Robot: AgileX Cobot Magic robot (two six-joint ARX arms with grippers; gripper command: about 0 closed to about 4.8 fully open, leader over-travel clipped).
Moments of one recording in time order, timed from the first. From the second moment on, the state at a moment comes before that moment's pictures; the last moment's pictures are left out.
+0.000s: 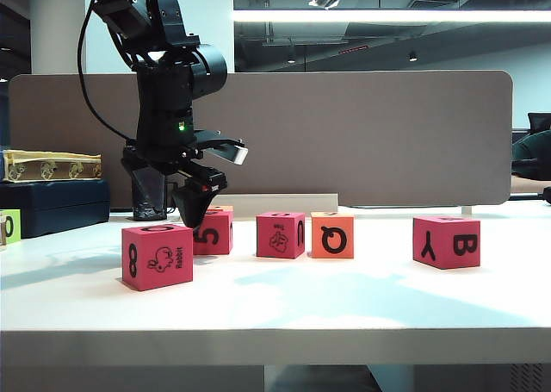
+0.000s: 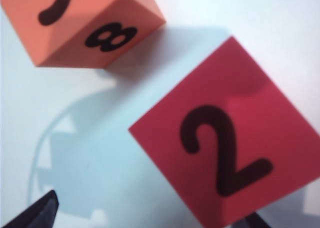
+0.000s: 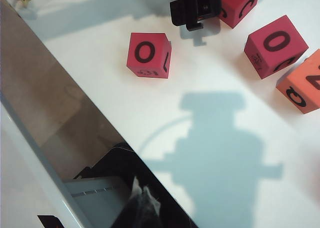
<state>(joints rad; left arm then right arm) -0.42 2.08 1.72 -0.77 -0.24 0.37 0.64 1.46 1.57 -1.05 -0.29 -0.03</state>
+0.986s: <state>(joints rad) -0.40 1.46 1.72 -1.01 0.36 0.23 0.32 1.74 1.57 -1.11 -0.02 -0.02</state>
